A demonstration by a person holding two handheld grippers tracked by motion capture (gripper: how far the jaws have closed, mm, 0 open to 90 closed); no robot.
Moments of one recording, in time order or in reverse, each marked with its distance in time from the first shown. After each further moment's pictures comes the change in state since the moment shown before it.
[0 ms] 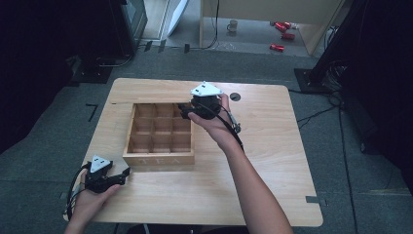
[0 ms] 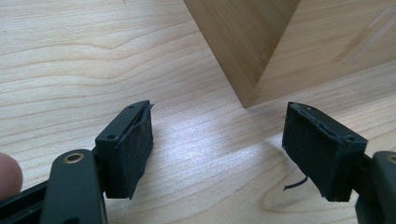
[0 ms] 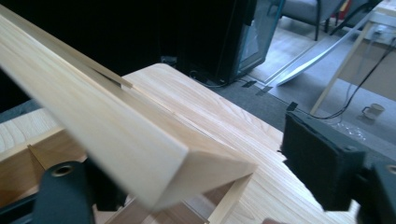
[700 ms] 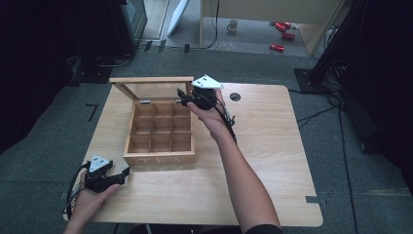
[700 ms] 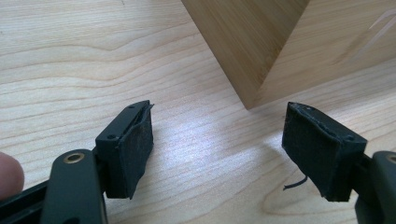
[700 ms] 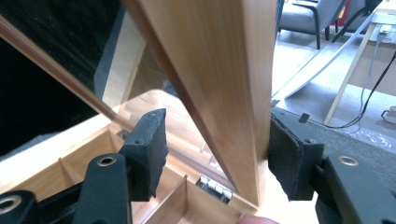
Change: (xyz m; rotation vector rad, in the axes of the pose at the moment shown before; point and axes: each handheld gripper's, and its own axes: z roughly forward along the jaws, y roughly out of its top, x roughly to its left) left arm 0.003 0.001 0.000 -0.001 -0.016 -0.004; right arm -0.023 -0.008 0.045 -0.107 0.017 0.117
